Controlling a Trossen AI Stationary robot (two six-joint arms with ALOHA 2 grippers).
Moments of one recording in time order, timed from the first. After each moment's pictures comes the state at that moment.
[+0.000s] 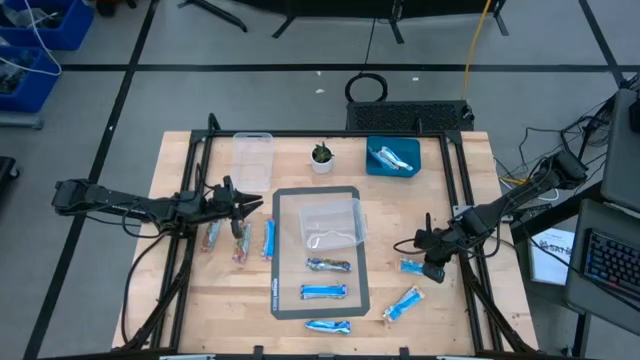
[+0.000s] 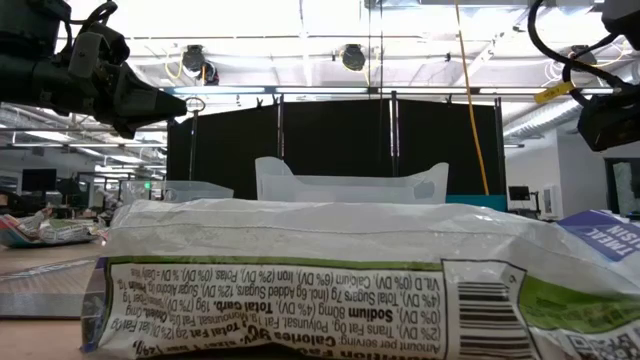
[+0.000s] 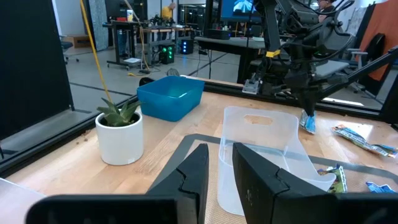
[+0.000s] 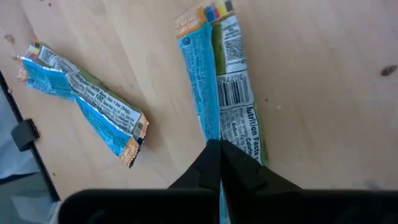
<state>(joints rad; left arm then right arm) -0.06 0.55 0.02 0.49 -0.32 -0.11 0.50 0.90 0.35 -0.57 -0.18 1.01</state>
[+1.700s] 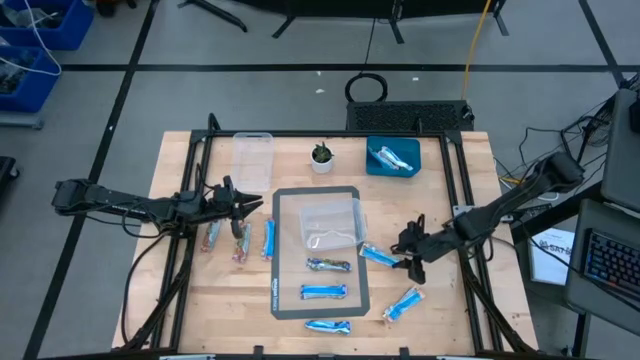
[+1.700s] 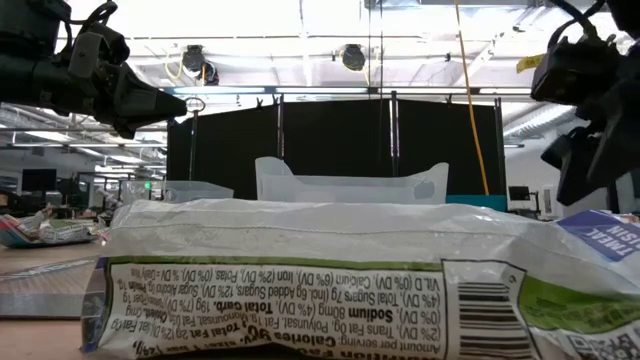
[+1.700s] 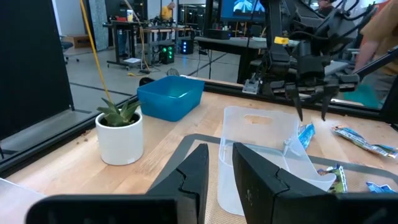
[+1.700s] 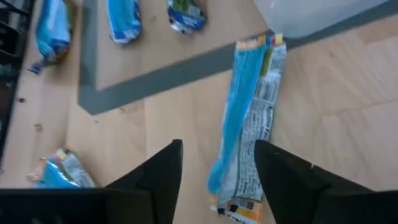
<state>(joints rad) -0.06 0.55 0.02 0.49 -0.32 -0.11 0.50 1.05 0.35 -0.14 0.18 0.70</state>
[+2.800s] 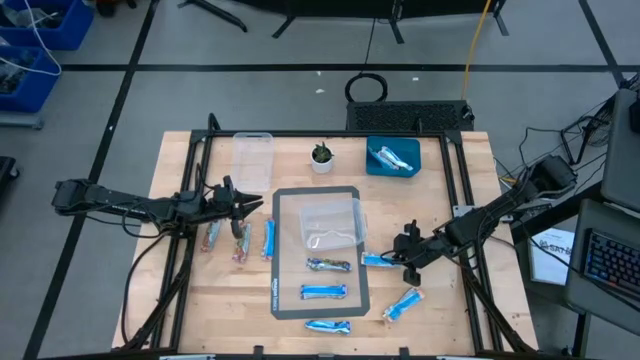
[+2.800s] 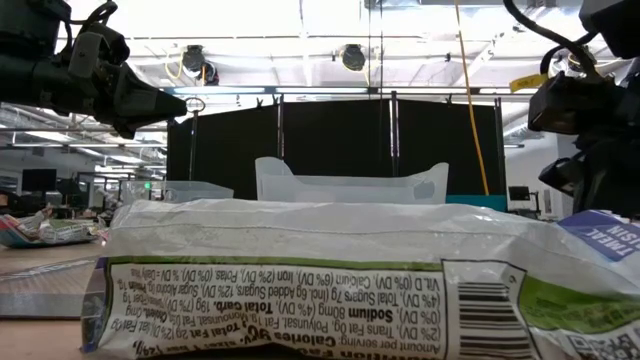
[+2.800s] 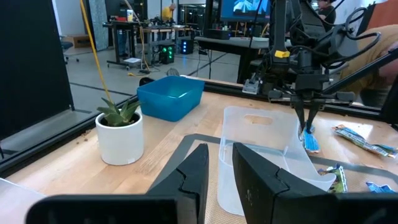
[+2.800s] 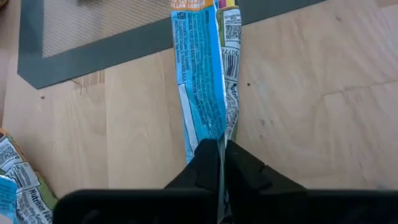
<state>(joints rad) -0.06 0.55 0.02 0.49 -0.32 -0.11 0.50 1.22 0.35 -0.09 0.18 0.67</state>
